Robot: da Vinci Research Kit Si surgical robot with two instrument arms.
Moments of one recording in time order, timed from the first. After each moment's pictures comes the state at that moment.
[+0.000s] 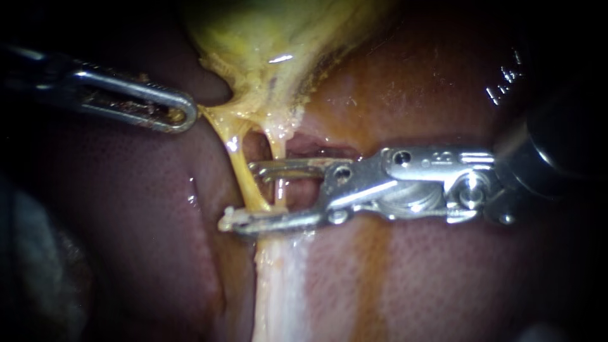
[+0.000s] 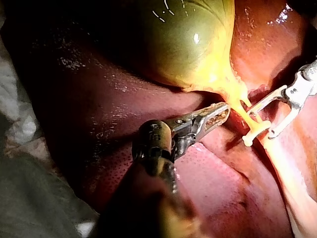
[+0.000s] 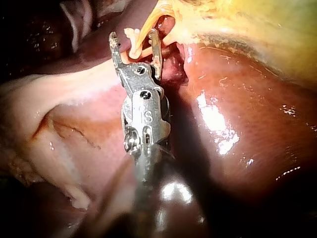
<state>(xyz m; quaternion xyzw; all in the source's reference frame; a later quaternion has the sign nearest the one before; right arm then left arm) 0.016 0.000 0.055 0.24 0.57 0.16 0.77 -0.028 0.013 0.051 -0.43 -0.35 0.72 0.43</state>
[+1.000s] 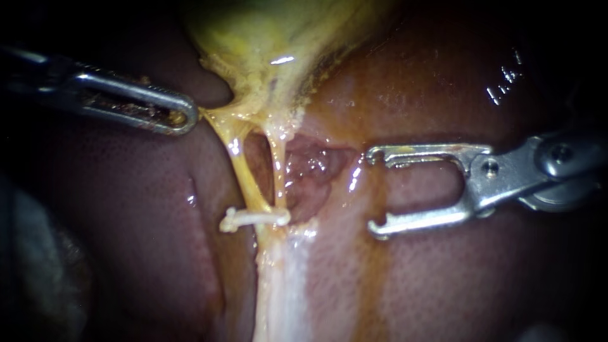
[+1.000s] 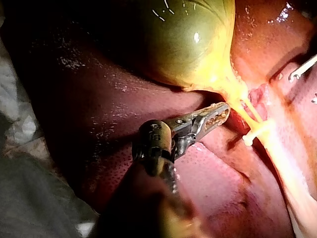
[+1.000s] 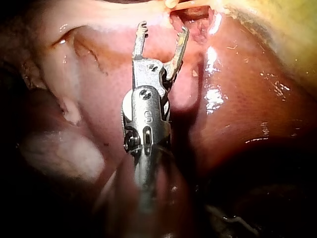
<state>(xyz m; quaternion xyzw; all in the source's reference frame) 0.004 0.002 0.051 0.18 0.59 0.09 0.78 -0.028 0.013 0.052 -0.43 -0.35 0.72 0.42</state>
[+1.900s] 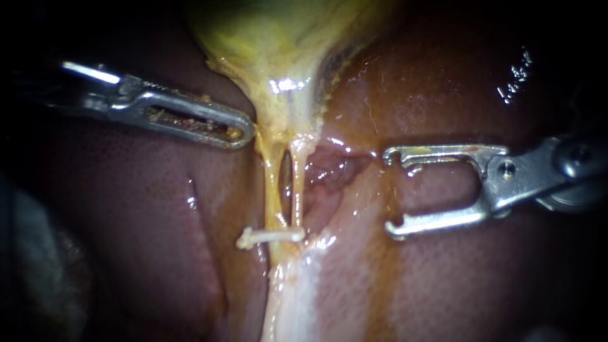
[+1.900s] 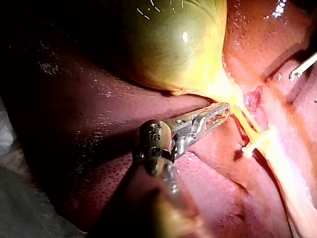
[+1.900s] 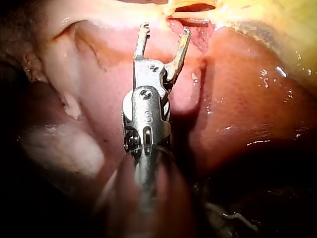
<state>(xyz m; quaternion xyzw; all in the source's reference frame) 0.002 0.002 0.051 0.19 0.58 0.08 0.79 -0.033 0.012 0.058 -0.43 -0.35 0.72 0.41</state>
